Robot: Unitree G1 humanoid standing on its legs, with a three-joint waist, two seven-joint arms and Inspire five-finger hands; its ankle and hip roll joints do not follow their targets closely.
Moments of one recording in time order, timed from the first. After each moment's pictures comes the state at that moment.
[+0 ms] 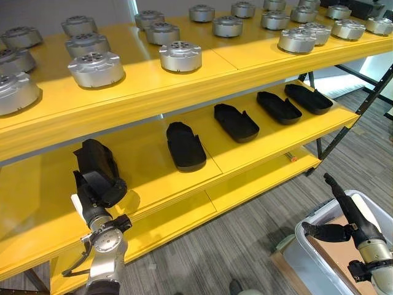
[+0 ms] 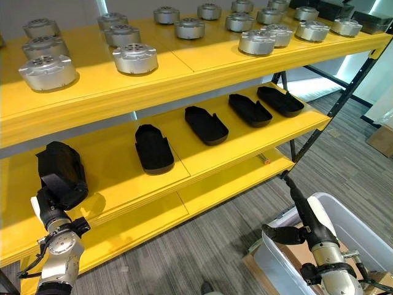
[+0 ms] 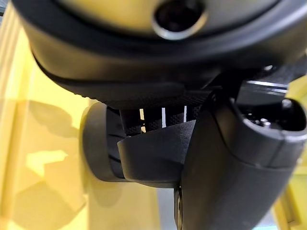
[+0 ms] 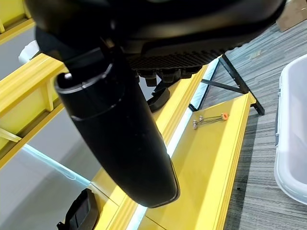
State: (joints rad) left arm -0.03 0.29 0.20 0.26 -0.26 -0.11 0.51; right arm 0.47 -0.55 -0.28 -0.18 -0.09 -0.14 0.07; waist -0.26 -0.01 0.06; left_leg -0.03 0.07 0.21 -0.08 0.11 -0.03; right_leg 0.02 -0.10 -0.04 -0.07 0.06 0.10
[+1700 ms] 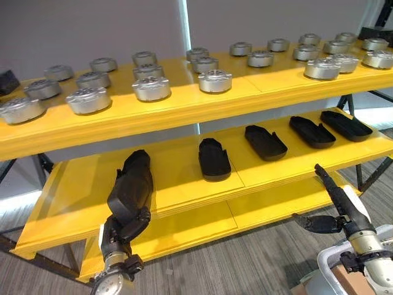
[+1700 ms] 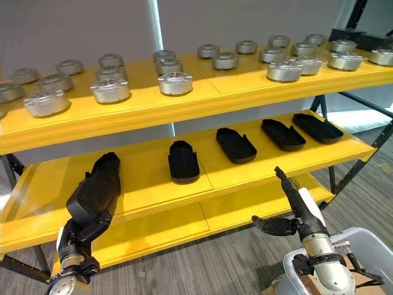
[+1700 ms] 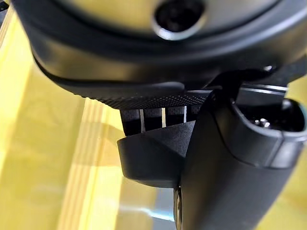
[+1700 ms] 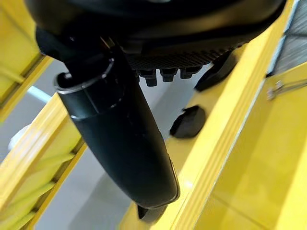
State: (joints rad) left arm 0.35 0.19 0.13 0.01 -0.47 -0.14 0.19; right arm 0.38 -0.51 -0.22 -0.20 -0.03 -0.15 0.10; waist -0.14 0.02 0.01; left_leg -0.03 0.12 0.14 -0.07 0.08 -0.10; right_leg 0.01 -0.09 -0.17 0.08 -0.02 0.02
